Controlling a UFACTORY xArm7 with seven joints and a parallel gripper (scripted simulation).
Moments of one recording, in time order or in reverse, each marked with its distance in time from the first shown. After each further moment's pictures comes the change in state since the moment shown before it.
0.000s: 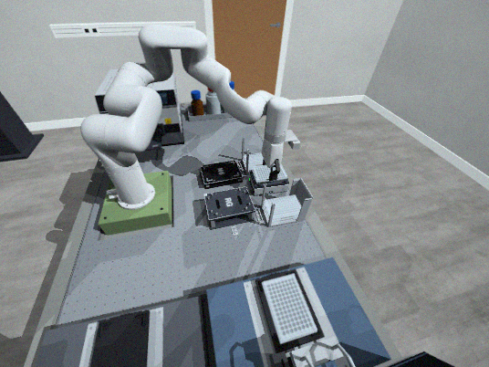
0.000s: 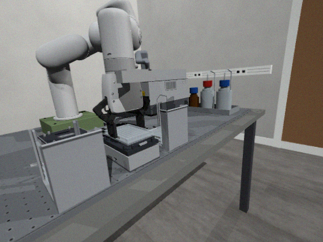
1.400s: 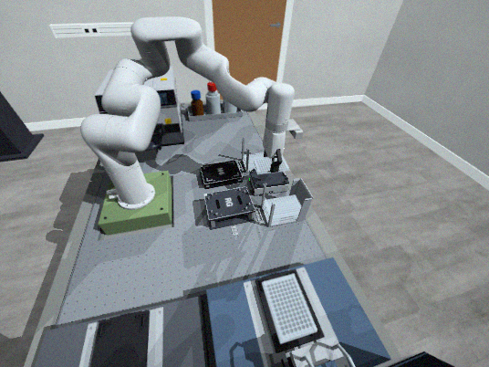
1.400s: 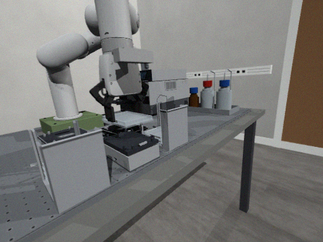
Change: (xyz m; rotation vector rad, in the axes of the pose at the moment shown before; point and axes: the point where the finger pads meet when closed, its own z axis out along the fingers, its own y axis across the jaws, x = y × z) arm 0.000 0.000 -0.043 0.000 0.000 0.000
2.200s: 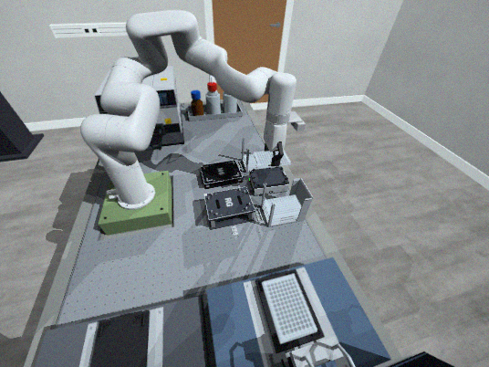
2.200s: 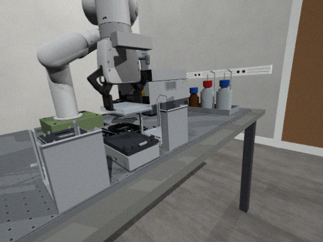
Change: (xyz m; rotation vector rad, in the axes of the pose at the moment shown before) arm 0.000 0.000 -0.029 0.000 0.000 0.000
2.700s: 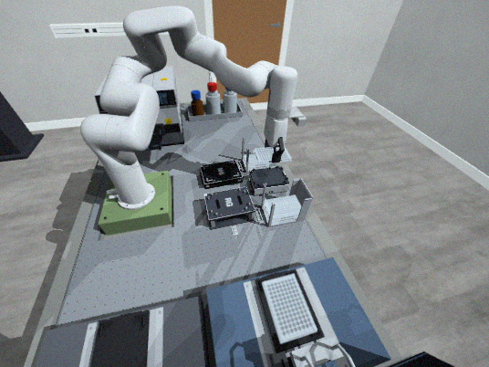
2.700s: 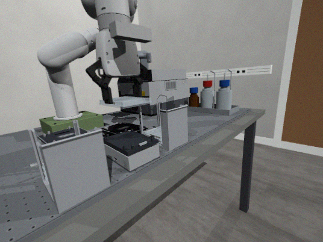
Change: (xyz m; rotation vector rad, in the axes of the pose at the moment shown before) arm 0.000 0.000 -0.017 0.000 0.000 0.000
